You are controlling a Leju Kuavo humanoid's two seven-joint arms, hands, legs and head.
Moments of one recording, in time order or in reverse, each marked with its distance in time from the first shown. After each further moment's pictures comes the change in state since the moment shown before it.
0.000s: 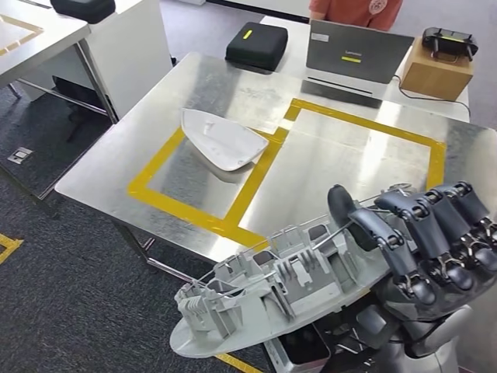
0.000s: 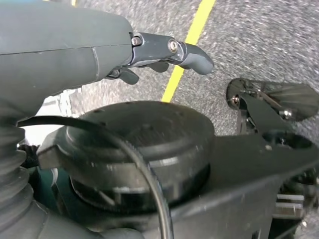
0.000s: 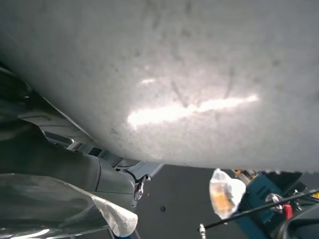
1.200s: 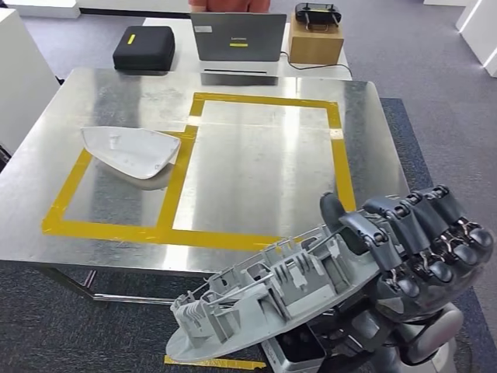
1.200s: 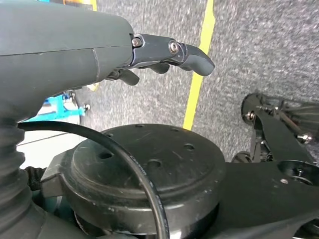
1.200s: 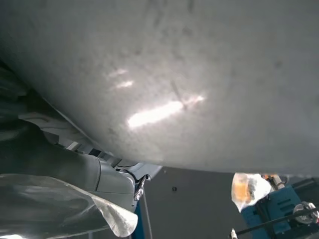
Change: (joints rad) left arm 0.008 0.021 0.052 0.000 -0.003 0.057 0.073; right arm 0.042 -0.012 0.028 0.032 -0.001 -0.001 0.031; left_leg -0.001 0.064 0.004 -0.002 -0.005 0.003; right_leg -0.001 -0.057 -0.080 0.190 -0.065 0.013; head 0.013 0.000
